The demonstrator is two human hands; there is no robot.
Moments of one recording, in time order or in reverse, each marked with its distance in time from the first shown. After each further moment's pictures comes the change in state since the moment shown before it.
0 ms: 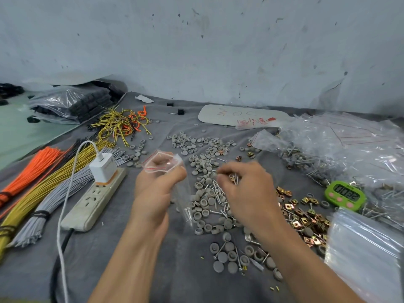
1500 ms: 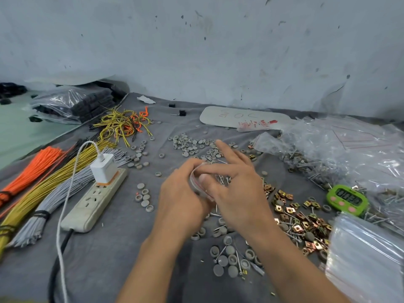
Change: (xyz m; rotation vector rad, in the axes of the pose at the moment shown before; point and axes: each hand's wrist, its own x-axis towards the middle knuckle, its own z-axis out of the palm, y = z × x) left_hand -0.014 -0.009 0.019 0.799 -0.128 0.240; right_hand 0.003 -0.016 0.006 0.139 -0.055 -0.127
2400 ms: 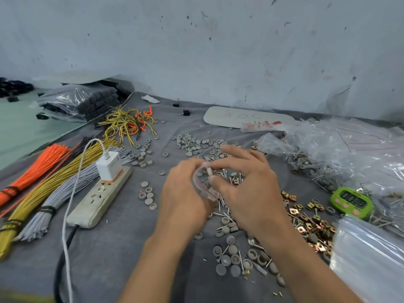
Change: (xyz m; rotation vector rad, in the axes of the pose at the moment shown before) left_hand 0.000 -0.007 0.001 0.136 0.037 0.023; right_hand -0.005 -0.002 -0.011 -0.061 0.096 -0.038
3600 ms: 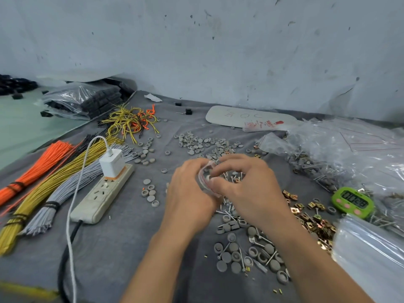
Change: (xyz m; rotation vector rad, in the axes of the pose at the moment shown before) left_hand 0.000 0.001 0.003 -0.073 -0.032 -0.022; right_hand 0.006 0.007 -0.002 0.026 -0.145 0.077
